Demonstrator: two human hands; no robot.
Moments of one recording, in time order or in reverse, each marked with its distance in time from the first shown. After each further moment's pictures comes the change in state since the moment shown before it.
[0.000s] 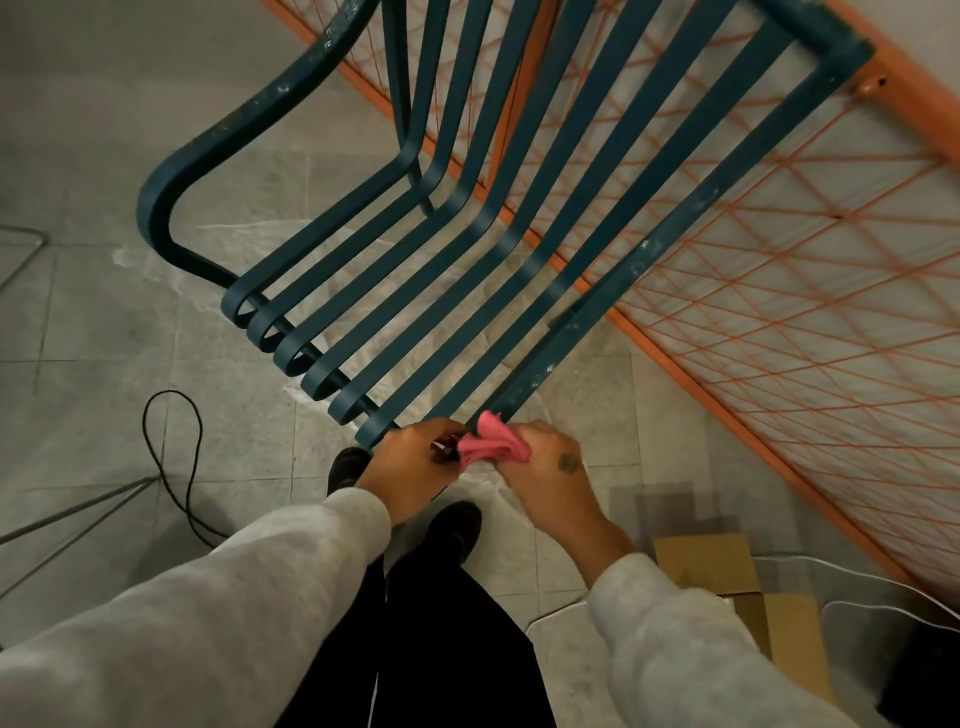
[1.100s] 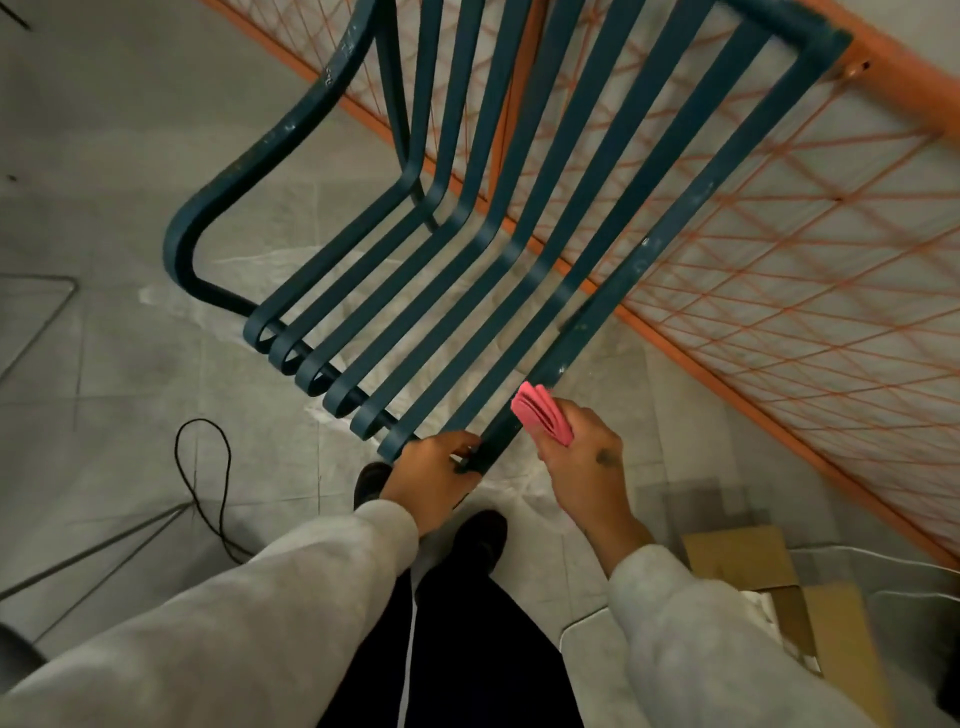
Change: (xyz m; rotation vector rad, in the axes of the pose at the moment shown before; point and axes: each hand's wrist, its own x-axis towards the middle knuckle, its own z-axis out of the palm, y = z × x) left_hand -0.005 0.001 -0.003 0.014 0.014 -0.025; right_hand 0.007 0.014 0.001 0.028 0.292 0.070
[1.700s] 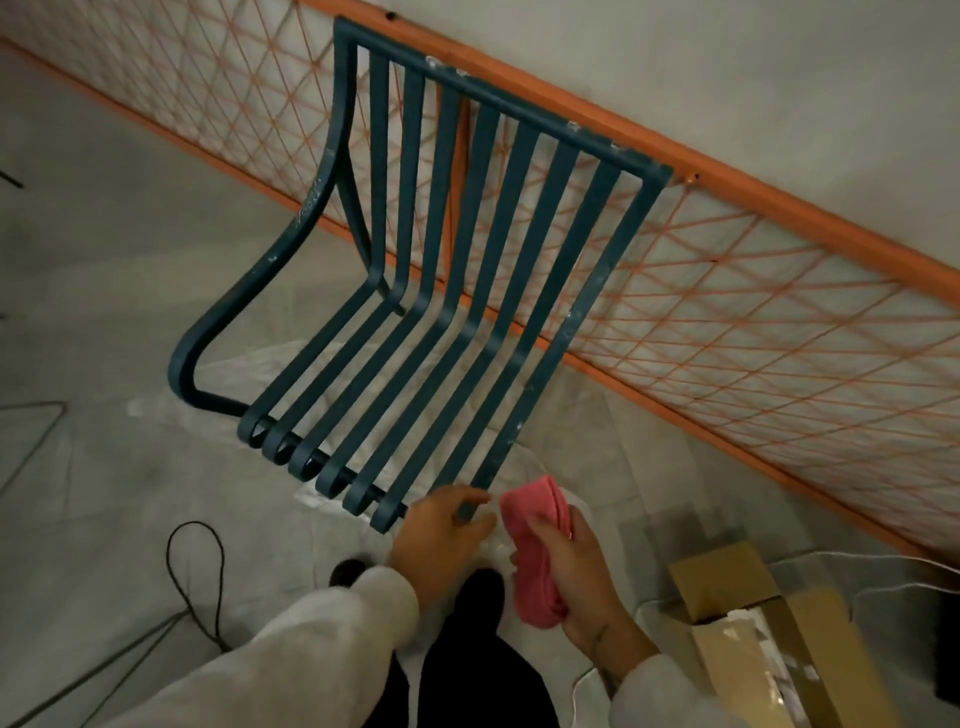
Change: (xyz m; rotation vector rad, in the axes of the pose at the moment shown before) left_hand -0.054 0.074 -0.023 -0.077 -0.015 0.093; right_hand -0.077 -0.041 -0.047 0.899 -0.049 0.657
